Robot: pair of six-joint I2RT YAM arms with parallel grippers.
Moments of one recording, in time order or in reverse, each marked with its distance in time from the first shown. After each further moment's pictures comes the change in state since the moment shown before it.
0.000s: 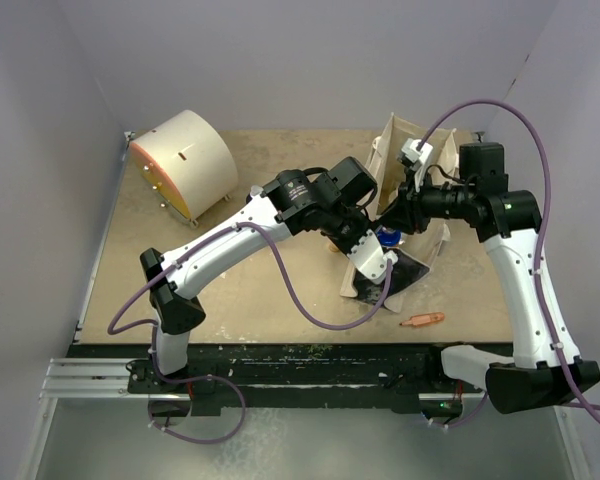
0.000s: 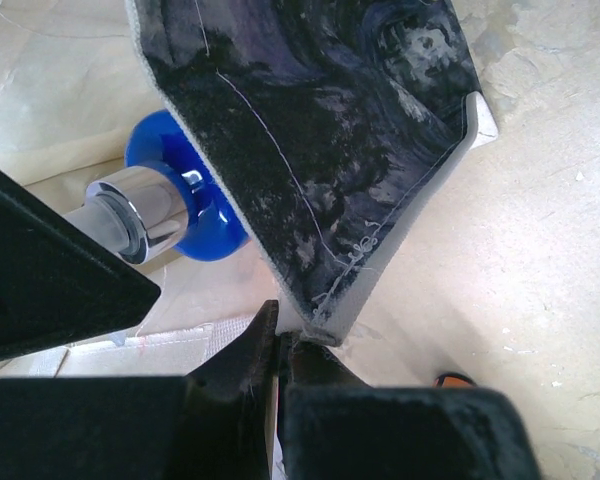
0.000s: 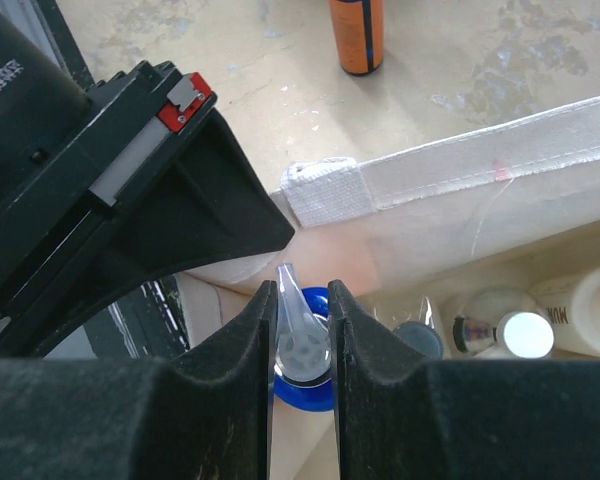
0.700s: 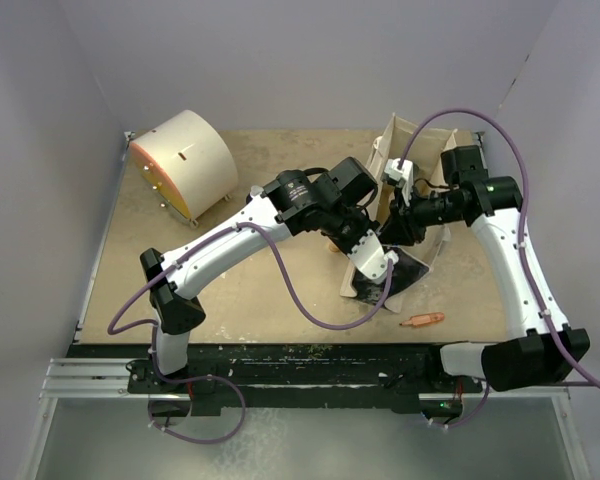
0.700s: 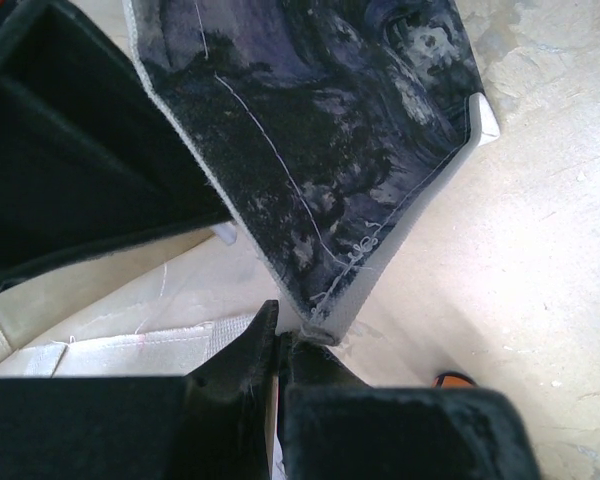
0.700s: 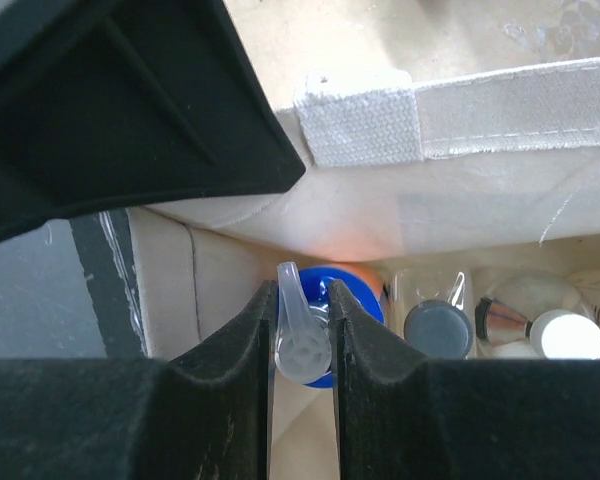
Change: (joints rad) left arm -0.002 0.000 0.000 0.002 -0.011 -0.005; right arm -0.001 0.114 -0.005 -0.221 -0.048 -0.323
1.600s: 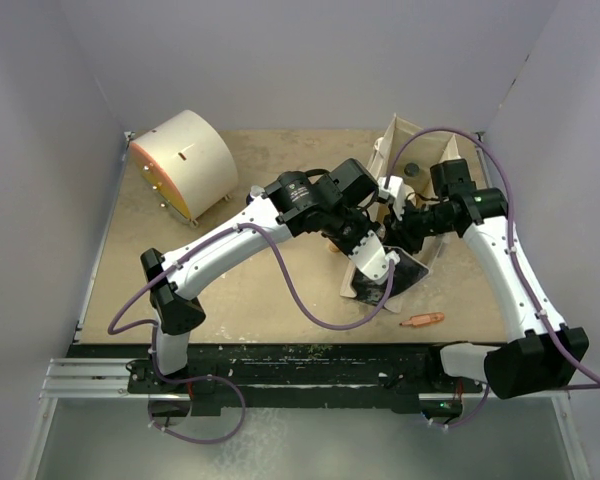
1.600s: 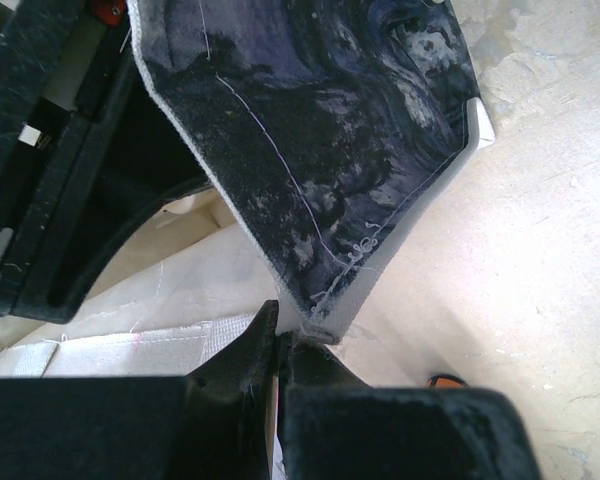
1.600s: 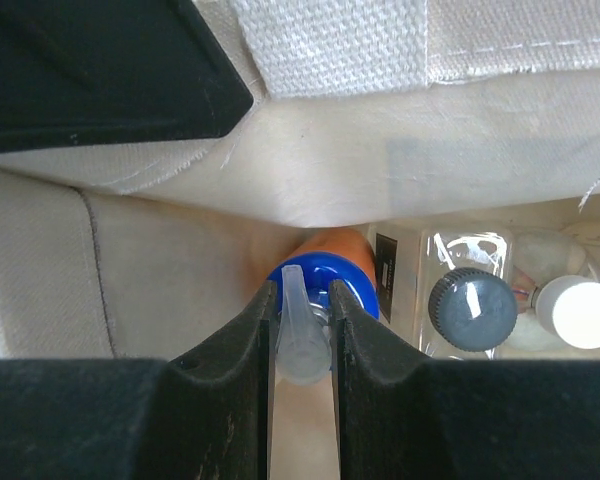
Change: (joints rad) left arm -0.004 0.000 -0.006 0.007 -0.004 -0.021; right arm 0.029 -0.035 -0.150 0.069 0.154 -0.061
